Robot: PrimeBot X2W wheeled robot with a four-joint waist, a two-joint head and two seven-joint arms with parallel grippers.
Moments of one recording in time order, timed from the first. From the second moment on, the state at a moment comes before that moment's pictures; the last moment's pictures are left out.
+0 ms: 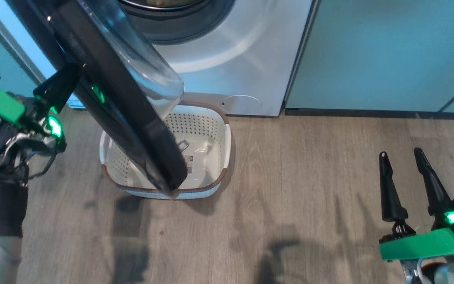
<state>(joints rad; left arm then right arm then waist) -0.52 0.38 0.10 0.20 -1.69 -0.11 0.56 -0.04 -0.05 0.10 -0.03 0.18 0.13 -0.25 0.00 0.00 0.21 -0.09</state>
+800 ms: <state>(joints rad) -0.70 0.32 0.07 0.37 -1.57 -0.12 0.41 -0.07 -0.05 0.12 -0.01 0.22 0.13 -0.25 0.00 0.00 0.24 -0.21</state>
